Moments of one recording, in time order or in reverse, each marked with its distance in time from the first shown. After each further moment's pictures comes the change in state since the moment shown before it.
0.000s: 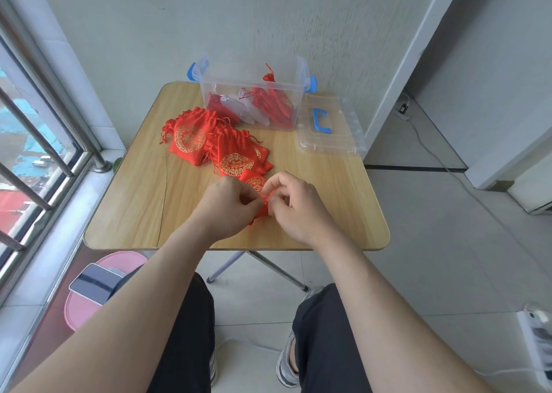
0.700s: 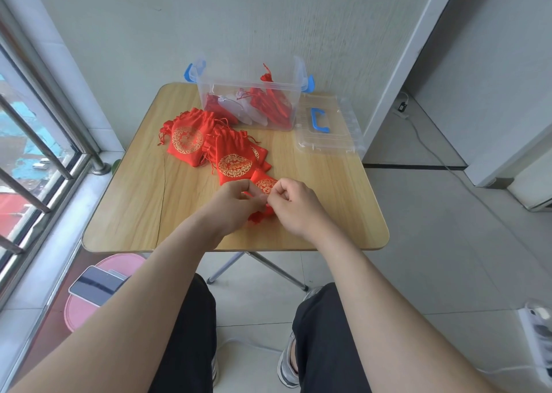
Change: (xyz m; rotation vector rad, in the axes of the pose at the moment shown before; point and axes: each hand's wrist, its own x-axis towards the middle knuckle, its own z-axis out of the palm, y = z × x) left_hand 0.003 0.006 0.006 -0.513 -0.138 -0.285; right_hand 0.009 0.000 0.001 0.014 -0.013 0.250
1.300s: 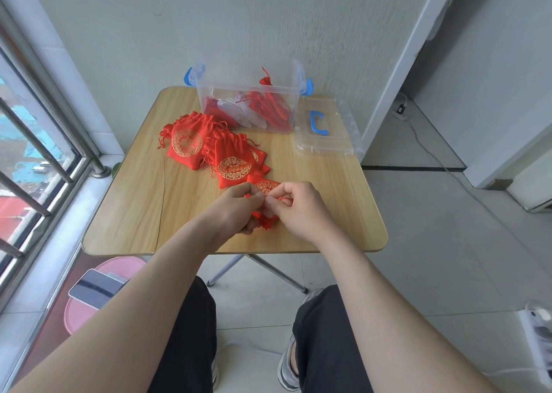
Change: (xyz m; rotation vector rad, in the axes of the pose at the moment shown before) left_hand 0.002 0.003 0.006 -0.162 -0.068 -0.071; right_hand 0.001 0.013 -0.002 0.098 0.042 -0.063
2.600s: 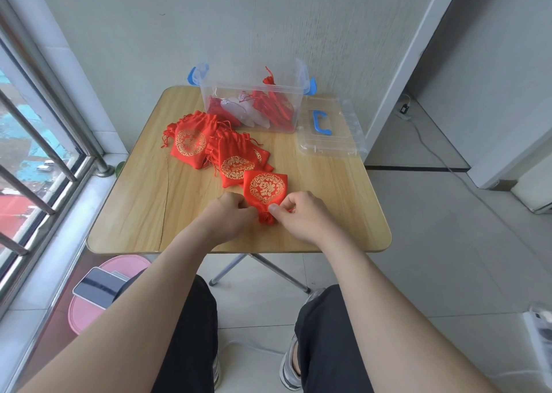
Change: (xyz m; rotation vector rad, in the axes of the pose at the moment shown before) left_hand 0.005 -0.011 -0.013 0.650 0.188 -0.004; right_hand -0.001 0.006 -0.002 -0.233 -0.117 0.141
